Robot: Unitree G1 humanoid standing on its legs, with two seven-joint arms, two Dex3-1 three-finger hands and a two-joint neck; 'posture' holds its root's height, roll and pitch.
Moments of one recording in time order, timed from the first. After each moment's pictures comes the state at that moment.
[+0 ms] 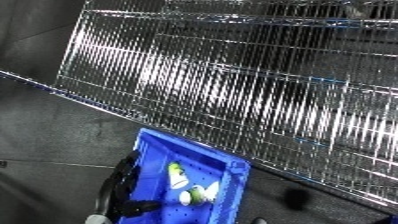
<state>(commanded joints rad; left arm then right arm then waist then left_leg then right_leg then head) -0.32 0.50 -0.10 1.15 -0.75 -0.45 -0.03 -0.30 -0.35 0.37 1.15 0.90 -0.20 0.24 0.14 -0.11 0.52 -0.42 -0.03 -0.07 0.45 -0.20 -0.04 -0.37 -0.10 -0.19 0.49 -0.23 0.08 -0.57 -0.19</state>
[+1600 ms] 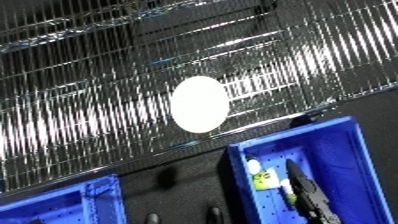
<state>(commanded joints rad) -0.16 0.40 -0.26 1.08 -0.55 -0.29 -0.05 -0.20 -0.56 0.27 0.16 0.61 -0.55 -0.04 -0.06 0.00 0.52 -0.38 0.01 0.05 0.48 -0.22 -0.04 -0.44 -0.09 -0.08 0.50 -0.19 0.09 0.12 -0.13</state>
